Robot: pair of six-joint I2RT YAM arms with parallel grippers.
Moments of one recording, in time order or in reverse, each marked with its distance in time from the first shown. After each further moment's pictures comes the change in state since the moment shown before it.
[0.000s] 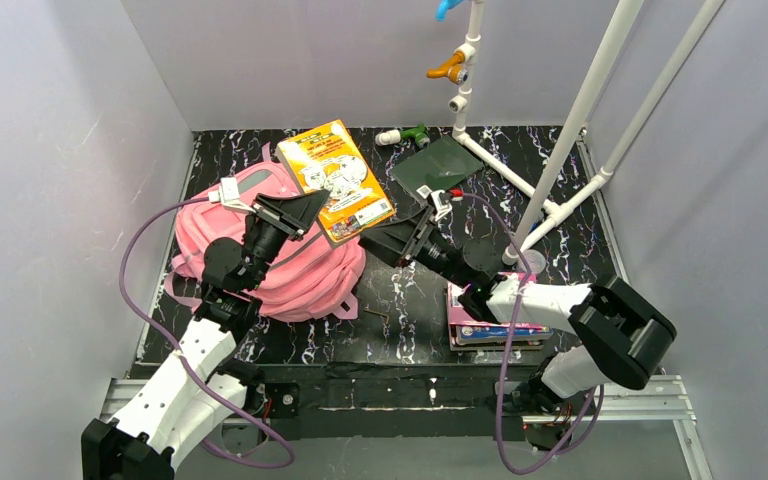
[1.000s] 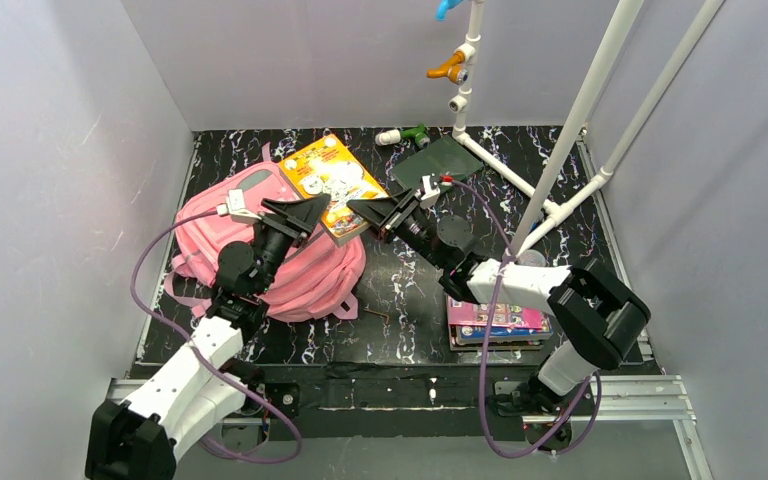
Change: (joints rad) left arm 0.003 0.087 -0.115 0.193 -0.080 -0.113; right arm 0.000 0.119 0.214 -0.110 0.208 0.080
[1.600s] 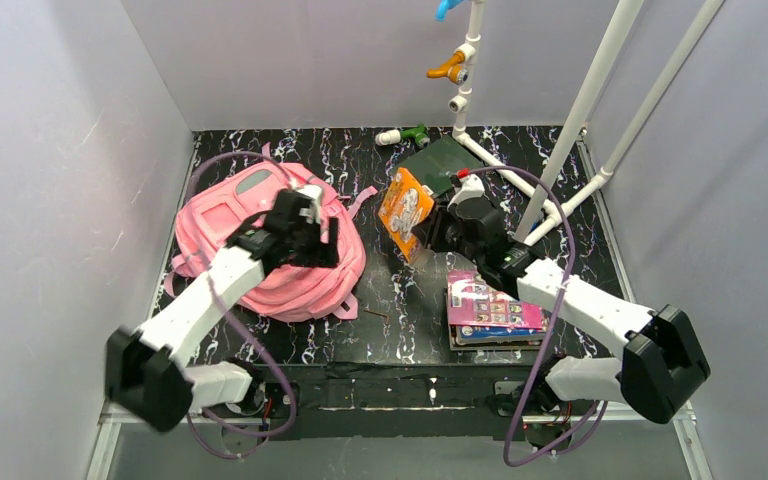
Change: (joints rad) left arm -0.043 0.233 0.521 -1.308 -0.046 0.821; right arm -0.152 -0.324 0.028 -1.026 0.132 -0.893
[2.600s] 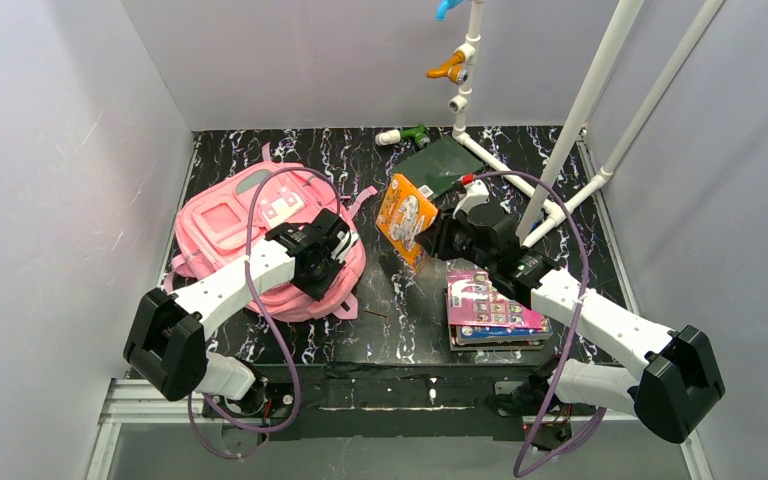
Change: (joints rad) left arm -0.206 0.297 0.040 -0.288 -0.149 0.349; right arm -0.003 -0.126 -0.031 -0.082 -0.074 -0.100
